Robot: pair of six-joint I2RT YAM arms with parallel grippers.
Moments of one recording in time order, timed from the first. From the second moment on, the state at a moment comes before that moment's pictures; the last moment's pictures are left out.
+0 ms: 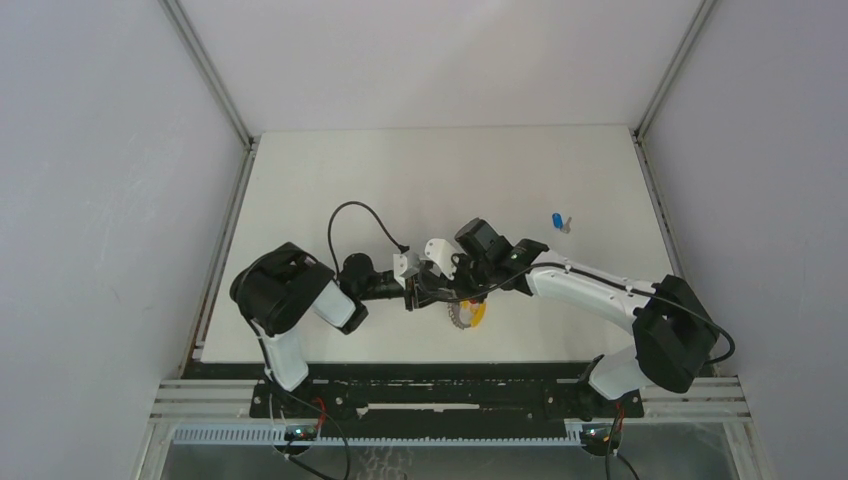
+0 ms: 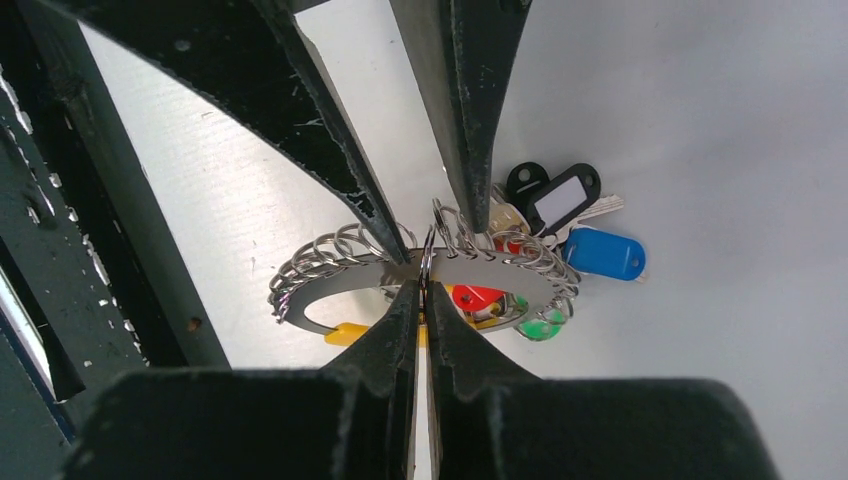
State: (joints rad) left arm -0.62 1.83 0.39 1.43 0.87 -0.09; right arm 0.83 1.46 0.98 -0.53 -0.24 -0.40
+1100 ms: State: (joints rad) left arm -0.66 1.82 0.39 1.43 0.85 -0.12; right arm 0.77 1.43 0.96 -0.51 -0.32 -0.35
